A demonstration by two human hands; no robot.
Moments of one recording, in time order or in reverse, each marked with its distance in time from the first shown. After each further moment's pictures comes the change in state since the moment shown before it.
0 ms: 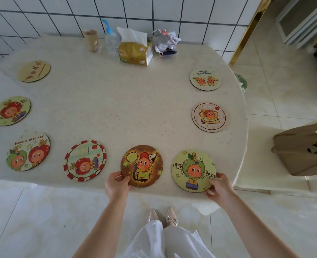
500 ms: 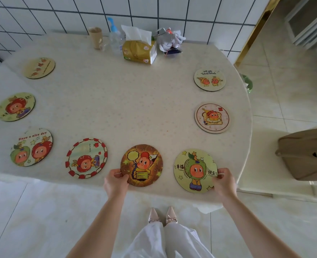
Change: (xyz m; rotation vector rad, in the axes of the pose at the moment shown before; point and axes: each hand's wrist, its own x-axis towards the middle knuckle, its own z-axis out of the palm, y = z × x) left_hand 0.009 0.000 -0.003 0.193 0.027 0.091; right_hand 0.012 -0.006 -0.003 -0.589 0.208 -0.478
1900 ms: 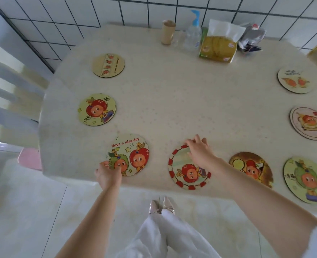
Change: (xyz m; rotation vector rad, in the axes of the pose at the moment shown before) left_hand 0.292 0.031 -0.291 0.183 0.103 0.023; right_hand -0.150 -0.271 0.343 -0.888 -0.332 -0.683
